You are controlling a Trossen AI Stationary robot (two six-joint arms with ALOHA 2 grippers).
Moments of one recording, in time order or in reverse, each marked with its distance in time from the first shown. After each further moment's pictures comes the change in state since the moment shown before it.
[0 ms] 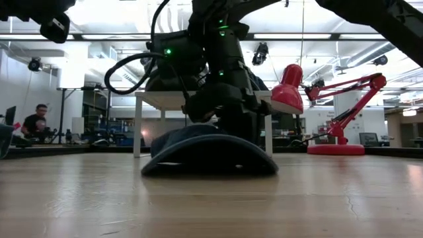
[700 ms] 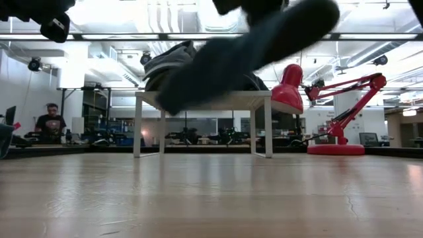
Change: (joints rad) left arm 0.000 0.000 0.000 -0.005 0.000 0.025; right arm 0.117 -0.404 -0.004 -0.087 0.068 -0.053
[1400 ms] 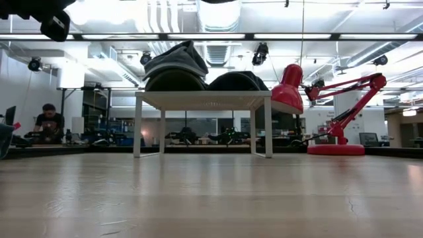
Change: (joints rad) left arm 0.000 0.001 0.000 0.034 0.000 -0.035; right arm -0.156 -0.444 0.003 0.136 0.309 -0.034
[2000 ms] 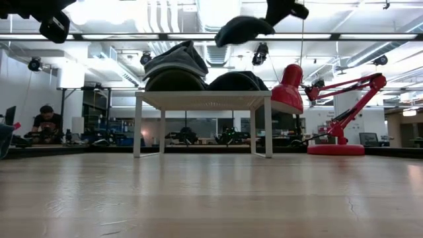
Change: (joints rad) left arm 0.000 0.000 0.000 0.012 -0.019 -0.070; right arm -0.472 0.000 -0.015 0.021 -0.107 -0.152
